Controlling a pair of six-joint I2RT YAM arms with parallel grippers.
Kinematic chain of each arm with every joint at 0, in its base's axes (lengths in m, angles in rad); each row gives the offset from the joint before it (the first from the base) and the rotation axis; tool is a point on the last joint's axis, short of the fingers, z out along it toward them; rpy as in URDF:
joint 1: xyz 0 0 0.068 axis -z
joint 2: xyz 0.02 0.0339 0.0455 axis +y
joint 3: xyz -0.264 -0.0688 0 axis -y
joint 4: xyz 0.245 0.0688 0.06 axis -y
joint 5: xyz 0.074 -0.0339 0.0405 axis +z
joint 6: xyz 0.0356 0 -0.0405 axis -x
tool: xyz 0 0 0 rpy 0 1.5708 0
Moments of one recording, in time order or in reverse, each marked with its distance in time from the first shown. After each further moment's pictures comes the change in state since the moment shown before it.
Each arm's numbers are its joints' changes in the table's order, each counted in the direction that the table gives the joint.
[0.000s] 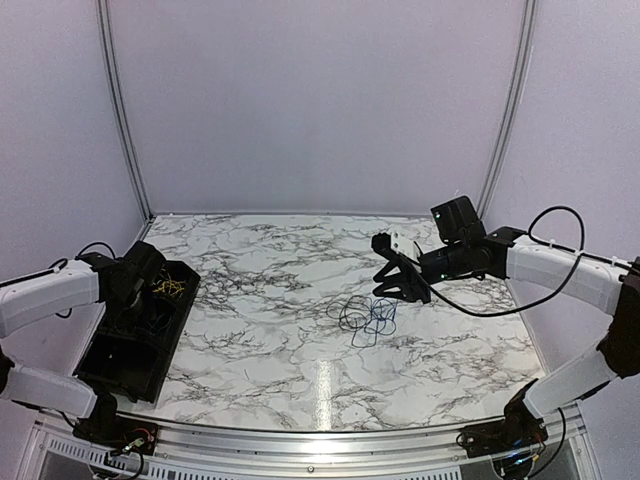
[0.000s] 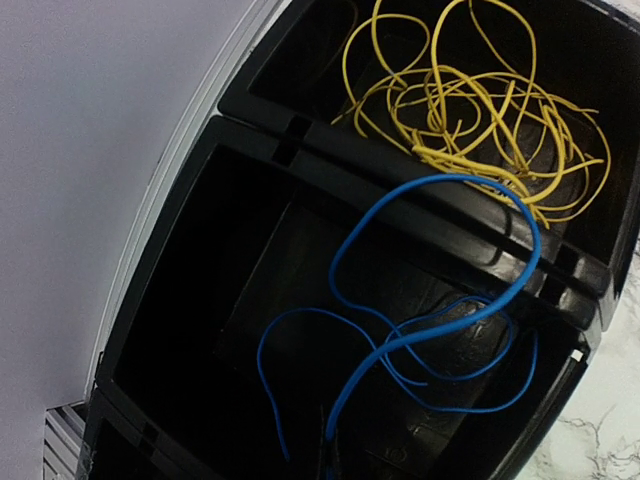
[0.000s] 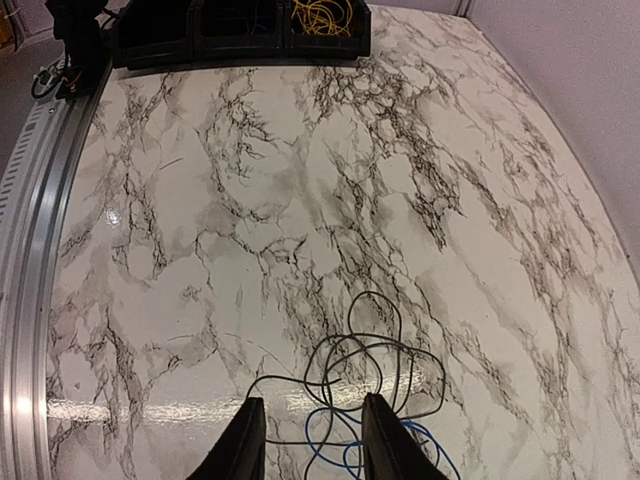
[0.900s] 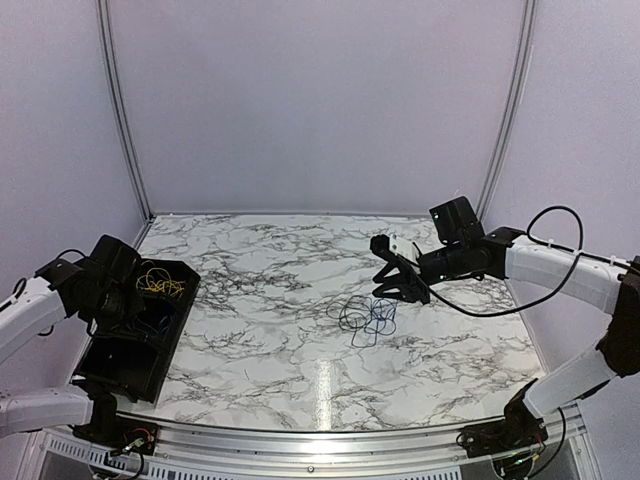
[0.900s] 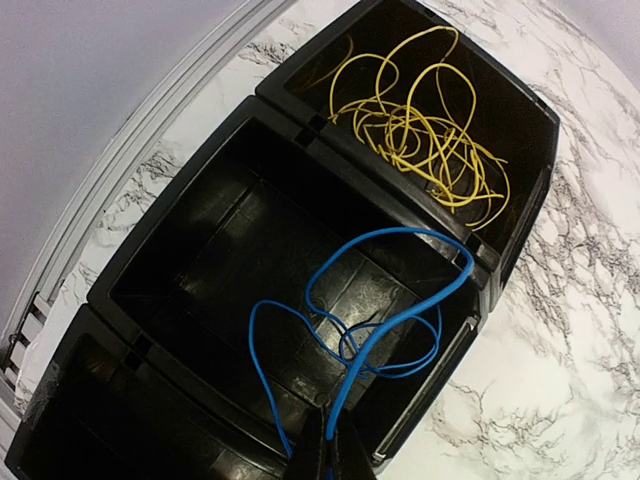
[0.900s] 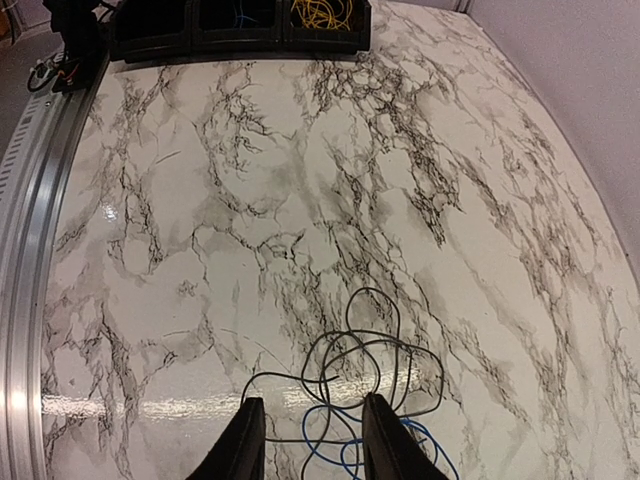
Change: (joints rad) left arm -0.028 -0.272 -0.014 -0.072 -0.157 0.187; right arm -0.005 0.008 0.000 -0.002 -0.014 0.013
